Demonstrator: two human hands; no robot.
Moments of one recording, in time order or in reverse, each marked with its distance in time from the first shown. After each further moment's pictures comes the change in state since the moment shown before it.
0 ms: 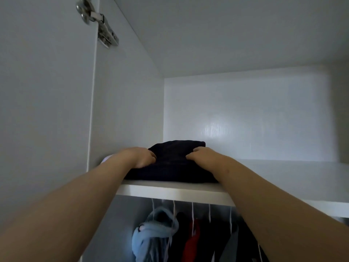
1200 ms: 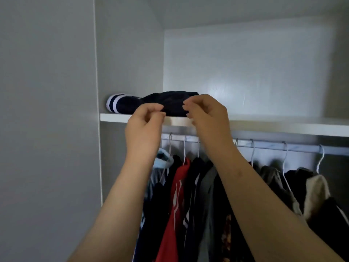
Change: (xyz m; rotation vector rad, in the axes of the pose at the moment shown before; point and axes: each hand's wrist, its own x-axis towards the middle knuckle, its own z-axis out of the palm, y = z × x) left_hand -0.165 0.088 0.077 -1.419 0.922 0.092; right_hand -0.150 0.017 0.022 0.536 0.389 -0.500
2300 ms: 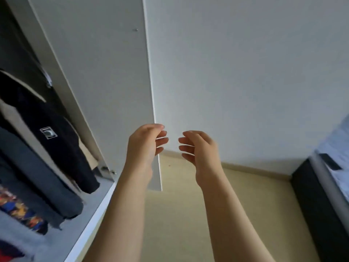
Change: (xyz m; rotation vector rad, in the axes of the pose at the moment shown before) left_hand -0.474 0.212 -0.103 -0.427 -1.497 -1.008; right_hand -0.549 -0.305 -0.096 -0.341 1.531 0.706
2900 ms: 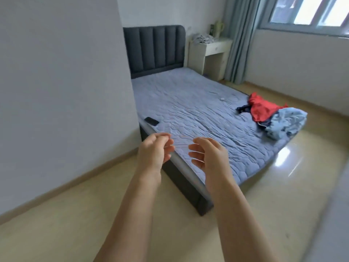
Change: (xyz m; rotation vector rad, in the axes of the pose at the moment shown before) left_hand -0.378 -0.136 0.423 0.140 -0.932 -0.198; right_hand -0.230 -0.075 -0.531 0.165 0.953 -0.158
